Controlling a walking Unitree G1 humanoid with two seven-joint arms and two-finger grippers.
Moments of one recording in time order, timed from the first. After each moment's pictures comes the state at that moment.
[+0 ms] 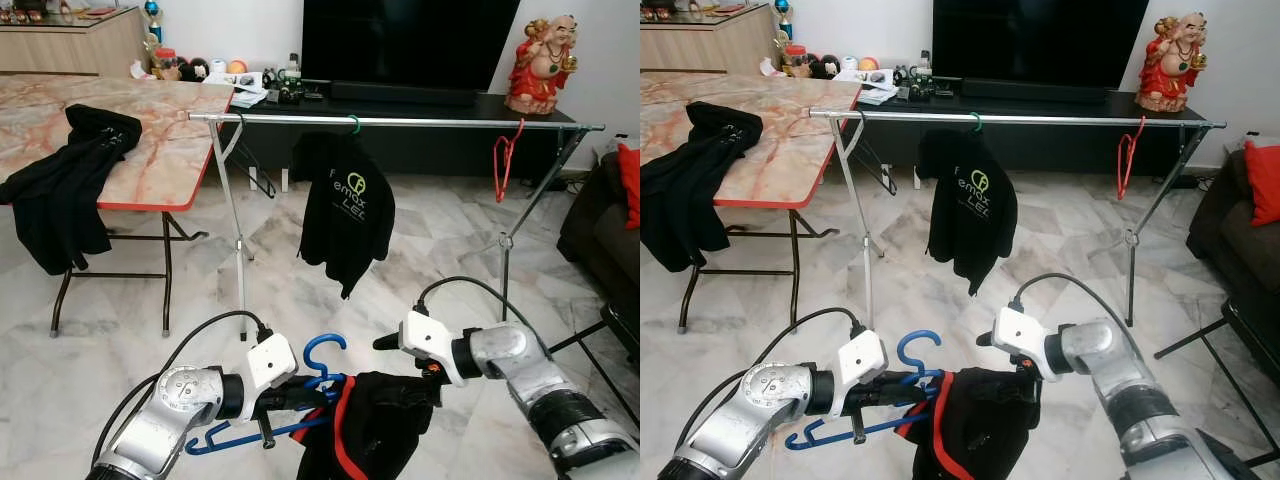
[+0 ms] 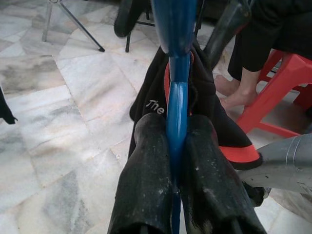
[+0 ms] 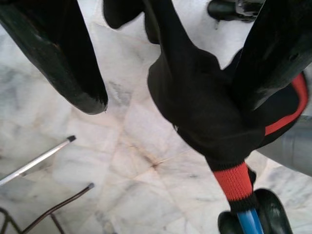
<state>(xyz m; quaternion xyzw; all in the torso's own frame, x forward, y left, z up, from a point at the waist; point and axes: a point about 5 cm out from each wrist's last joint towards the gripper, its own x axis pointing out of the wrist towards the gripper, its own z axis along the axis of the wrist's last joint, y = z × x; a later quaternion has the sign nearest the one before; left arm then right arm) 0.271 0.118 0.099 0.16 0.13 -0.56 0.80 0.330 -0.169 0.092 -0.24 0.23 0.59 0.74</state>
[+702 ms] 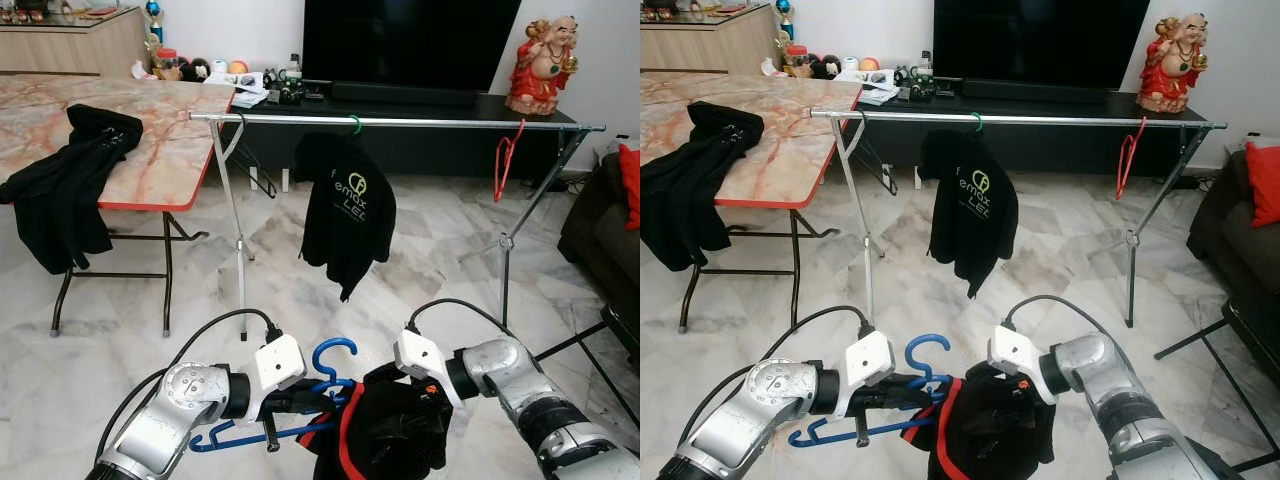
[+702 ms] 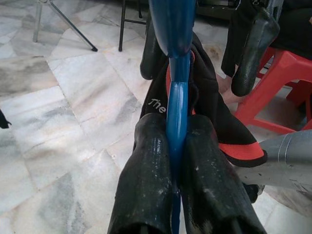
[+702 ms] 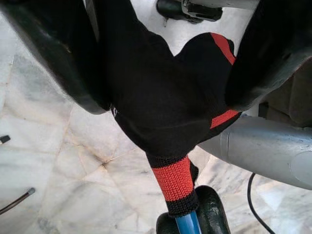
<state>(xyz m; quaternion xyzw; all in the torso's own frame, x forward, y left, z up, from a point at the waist) 0.268 0.111 0.102 0.16 0.13 -0.57 0.79 0.315 -0.165 0.077 -0.16 0.28 0.65 0.69</state>
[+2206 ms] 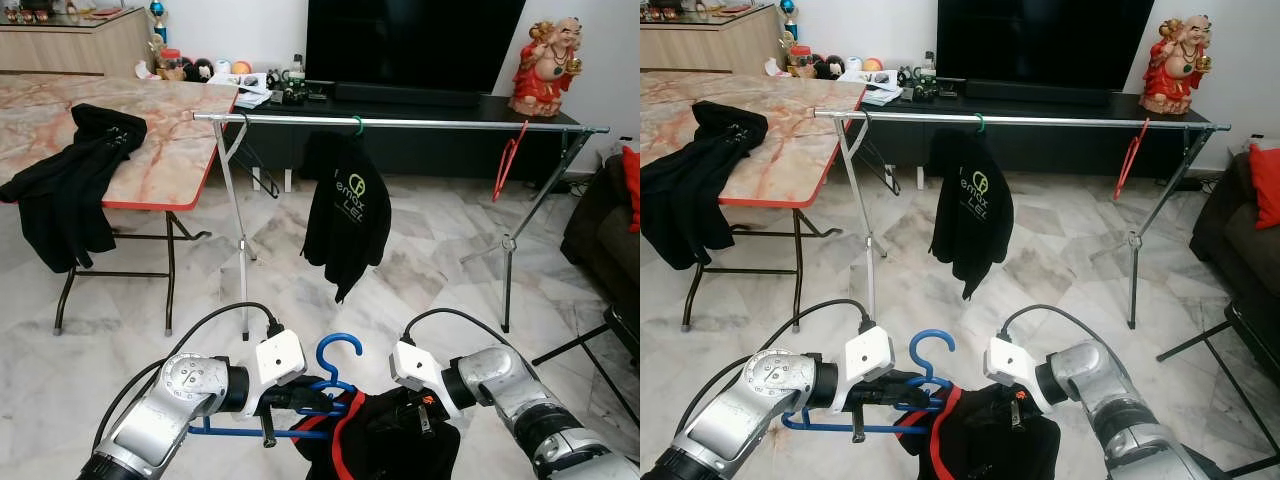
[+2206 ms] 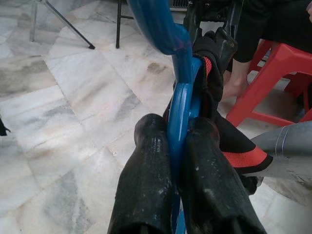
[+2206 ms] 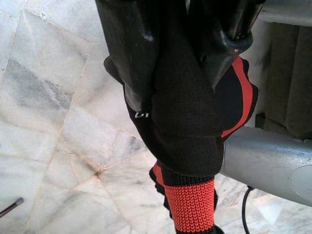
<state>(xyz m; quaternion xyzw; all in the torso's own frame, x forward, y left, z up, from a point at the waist) 0.271 0.111 0.111 0.18 0.14 -0.58 0.78 0.310 -0.161 0.067 -0.18 0.29 0.65 0.68</state>
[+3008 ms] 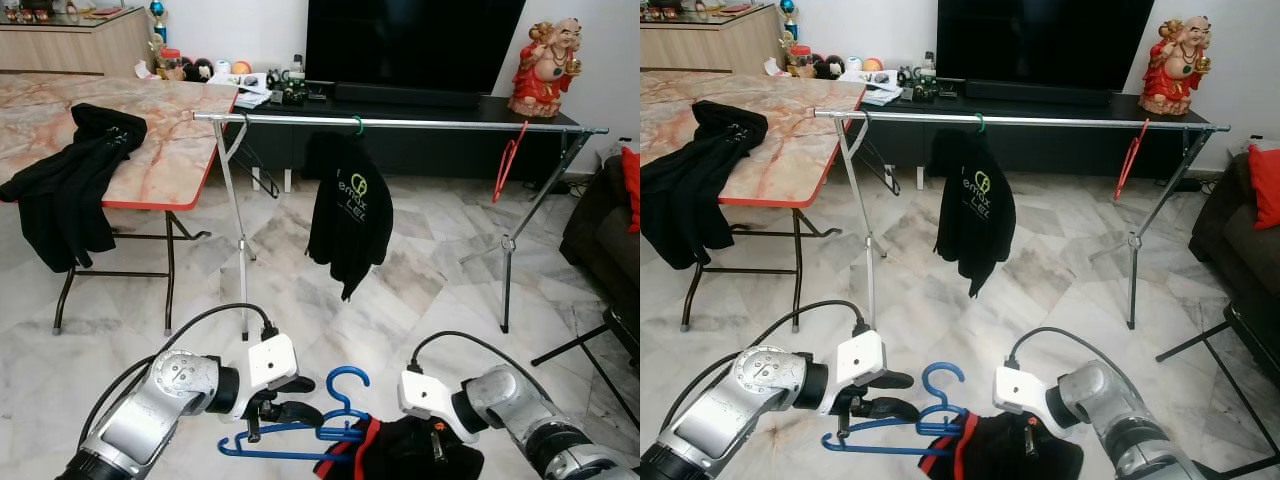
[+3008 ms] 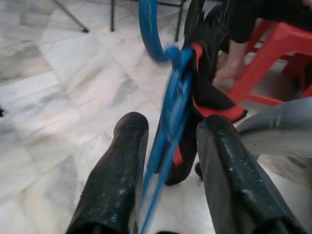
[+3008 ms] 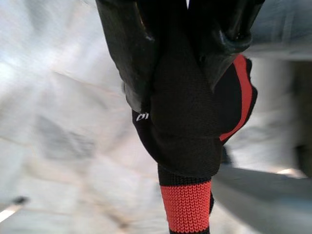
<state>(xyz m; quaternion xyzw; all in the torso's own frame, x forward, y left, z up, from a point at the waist) 0.269 0.129 0.111 0.21 0.17 -0.57 0.78 0.300 -0.188 0.042 -0.25 0.34 0.57 0.70</state>
